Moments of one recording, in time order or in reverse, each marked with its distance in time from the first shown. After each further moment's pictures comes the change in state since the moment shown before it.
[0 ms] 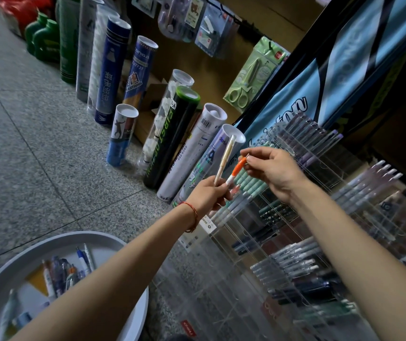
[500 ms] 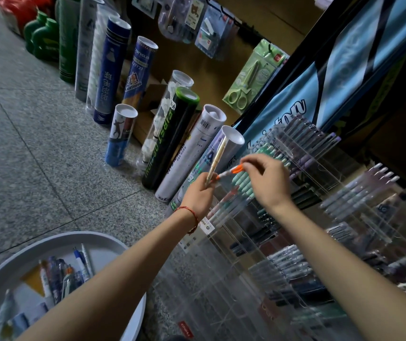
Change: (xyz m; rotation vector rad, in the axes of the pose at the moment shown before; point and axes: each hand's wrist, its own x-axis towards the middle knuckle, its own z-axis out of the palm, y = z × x) left_hand 0.001 -0.006 -0.001 0.266 0.254 0.139; right_hand -0.007 0.025 0.010 -0.615 0.272 -0.436
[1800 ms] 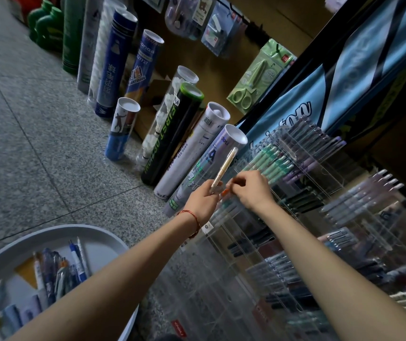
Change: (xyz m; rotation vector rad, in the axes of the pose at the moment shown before) left_hand -0.004 -0.012 0.008 0.005 -0.072 -0.095; right_hand 0.008 0.020 0.030 -0.252 -0.299 0.183
